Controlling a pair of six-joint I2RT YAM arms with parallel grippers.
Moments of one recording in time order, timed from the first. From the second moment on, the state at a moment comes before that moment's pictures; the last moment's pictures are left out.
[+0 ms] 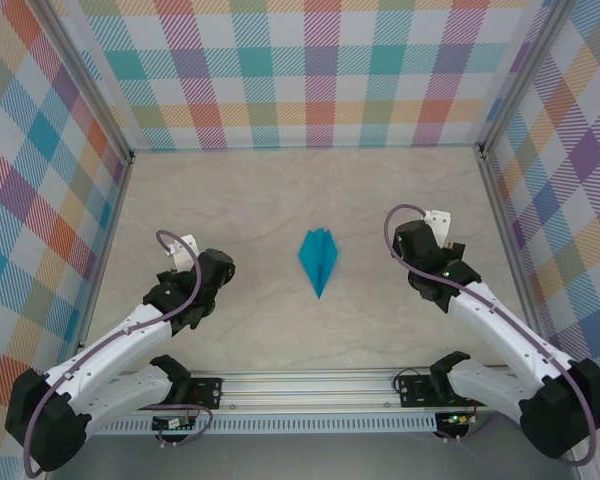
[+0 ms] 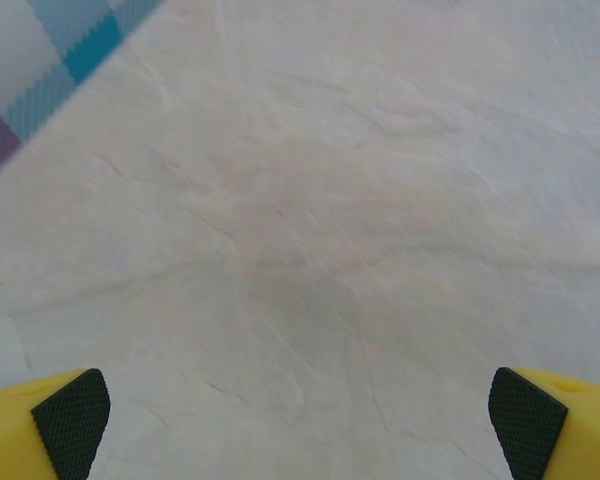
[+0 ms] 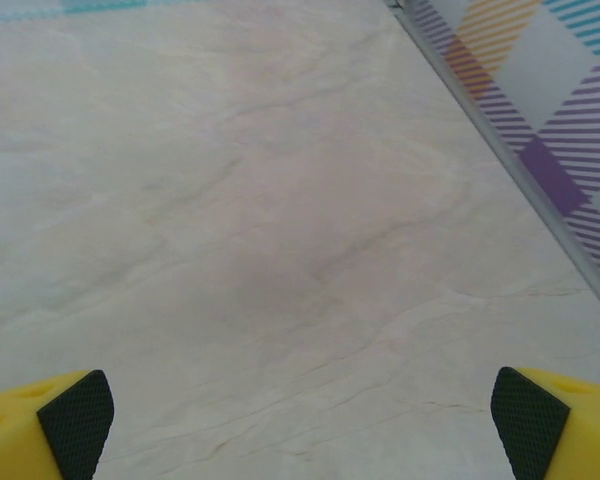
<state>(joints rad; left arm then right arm) -0.59 0.93 0.62 -0.58 -0.81 -0.72 0.46 1.03 0.74 -0.52 0.67 0.44</state>
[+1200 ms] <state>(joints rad) -0.13 1.53 0.35 0.74 -0.29 -0.12 0.07 1.52 0.35 0.74 0.06 0.05</state>
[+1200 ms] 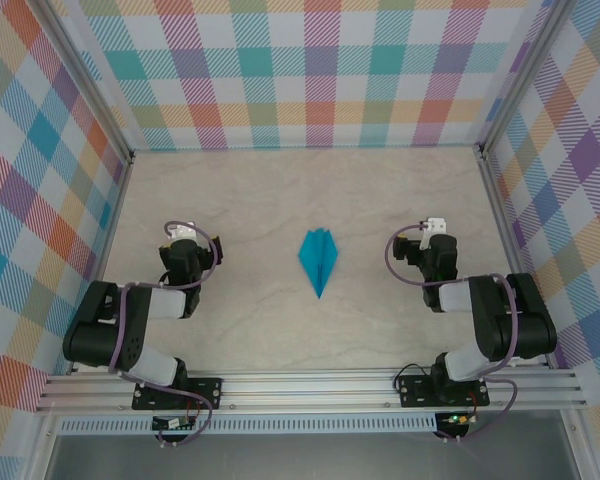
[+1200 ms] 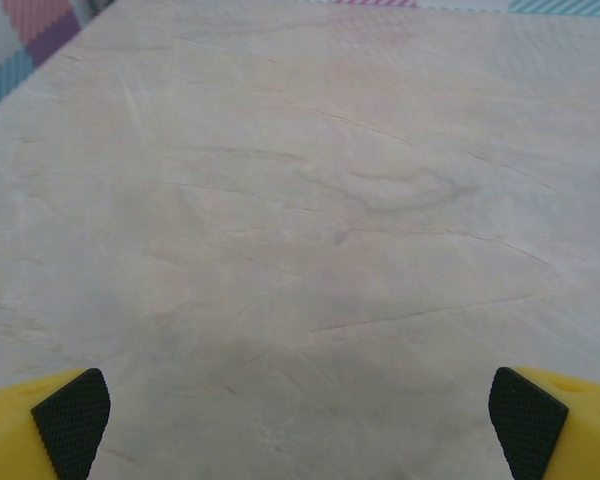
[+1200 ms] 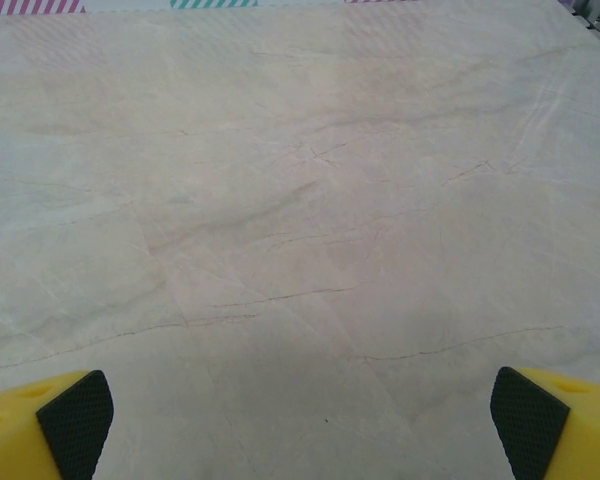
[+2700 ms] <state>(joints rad) -0.09 1.56 0.39 0.73 -0.20 -0.11 0.06 1.52 0.37 0.74 0.08 0.06</state>
